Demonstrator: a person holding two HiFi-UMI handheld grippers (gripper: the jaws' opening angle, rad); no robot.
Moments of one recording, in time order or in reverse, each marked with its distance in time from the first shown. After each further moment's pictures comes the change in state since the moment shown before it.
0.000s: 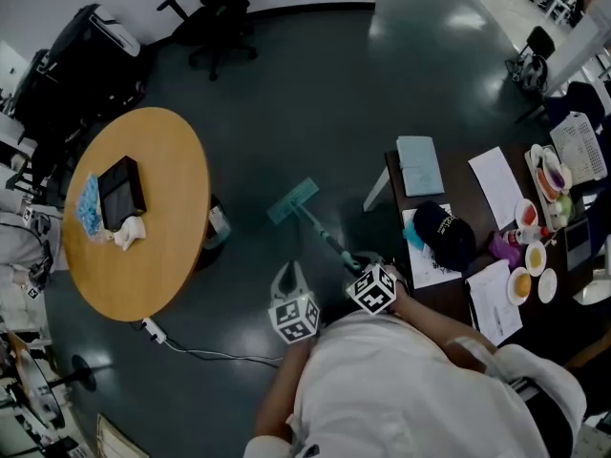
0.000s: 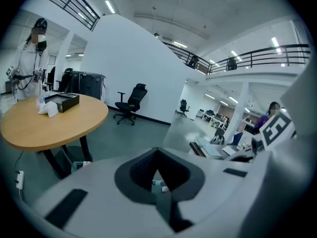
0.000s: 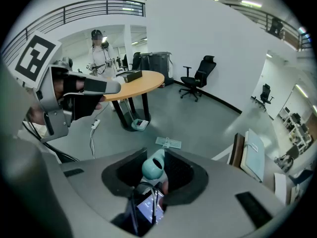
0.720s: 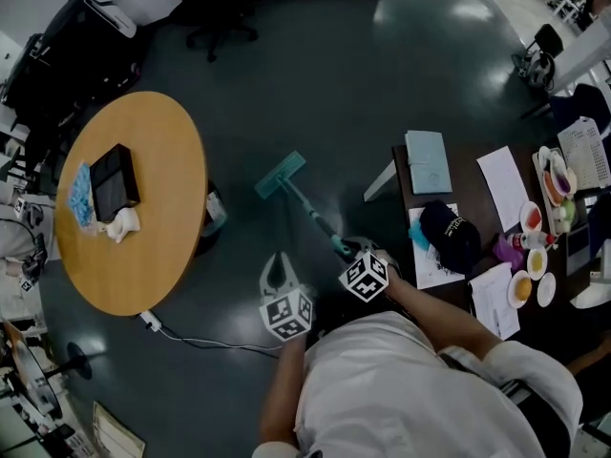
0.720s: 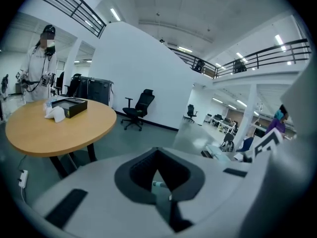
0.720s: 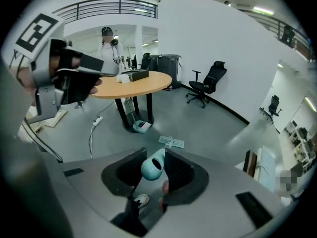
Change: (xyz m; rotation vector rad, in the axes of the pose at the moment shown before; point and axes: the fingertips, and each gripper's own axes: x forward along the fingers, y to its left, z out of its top) left arm 0.014 0.035 0.029 -0.015 -0.069 0.090; right arm 0.058 -0.011 0.027 -0.107 -0.047 0.039
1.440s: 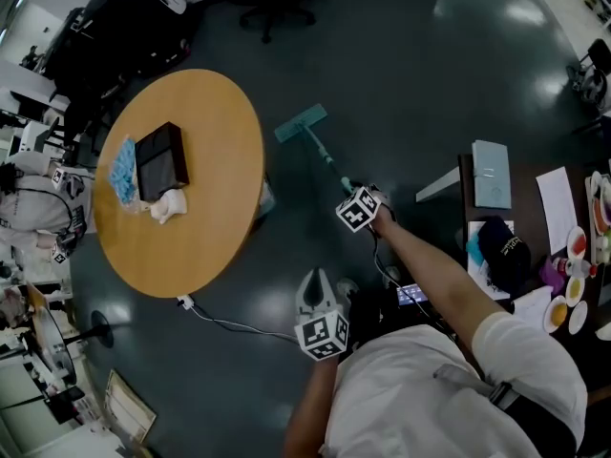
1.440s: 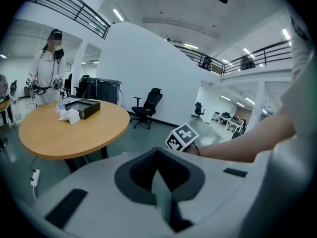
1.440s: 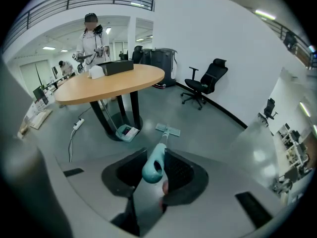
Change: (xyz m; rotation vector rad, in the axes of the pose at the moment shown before) left arm -0.032 0.054 -0.001 -0.024 0.029 0.085; right arm 0.206 -0.068 0.127 -0.004 0.036 -0.092
